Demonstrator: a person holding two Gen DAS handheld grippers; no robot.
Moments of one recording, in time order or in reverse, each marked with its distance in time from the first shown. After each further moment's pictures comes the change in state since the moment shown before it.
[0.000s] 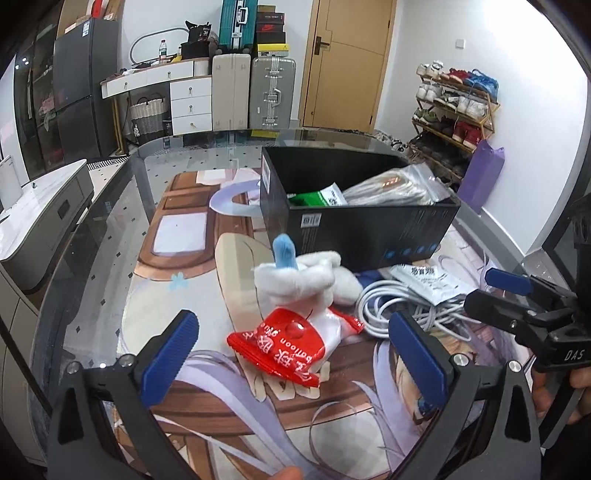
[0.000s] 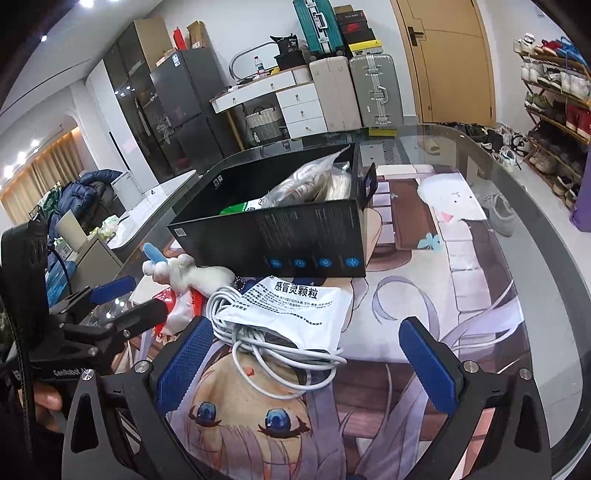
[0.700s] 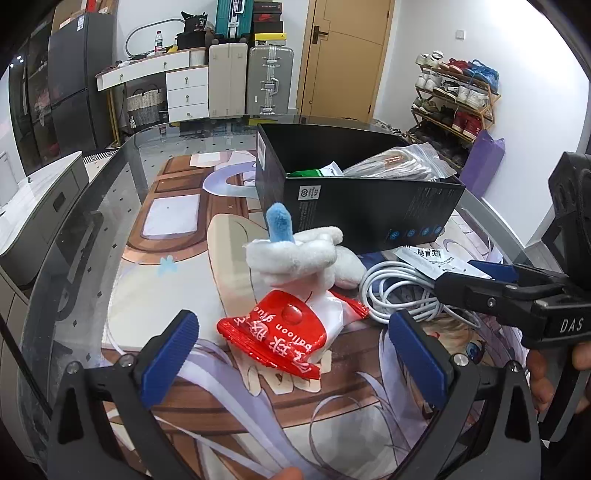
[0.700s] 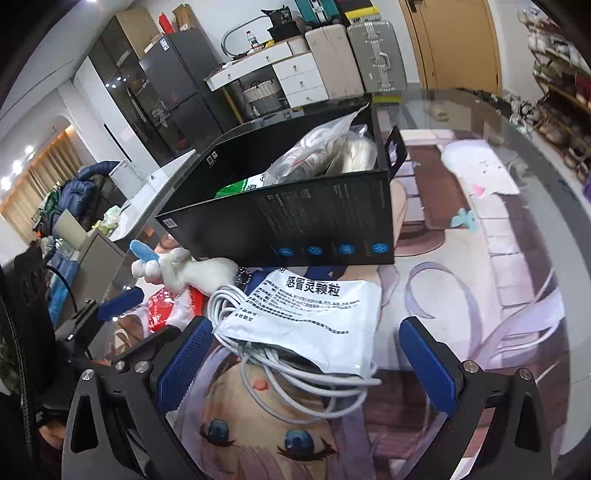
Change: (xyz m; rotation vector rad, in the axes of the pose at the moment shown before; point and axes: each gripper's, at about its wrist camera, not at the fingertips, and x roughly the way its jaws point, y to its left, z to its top) left arm 0.009 0.002 -0.007 0.000 0.033 -0.014; right arm 0.039 0.001 0.016 0.069 0.133 0.066
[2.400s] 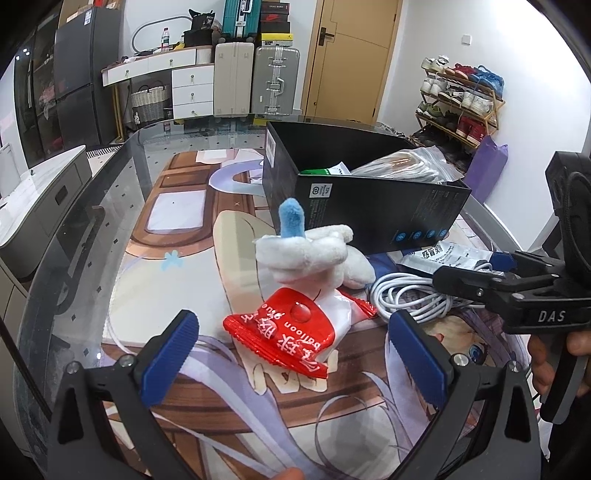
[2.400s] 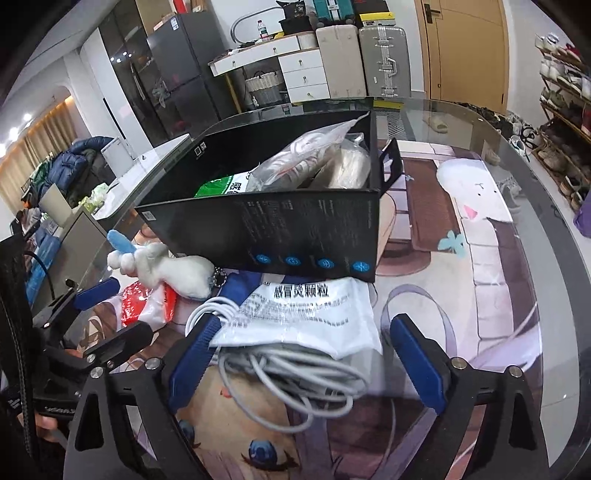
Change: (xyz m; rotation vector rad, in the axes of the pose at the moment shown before) left arm 0.001 0.007 -0.002 -0.030 -0.002 0.001; right arm 0.009 0.001 0.007 -0.130 0.007 -0.105
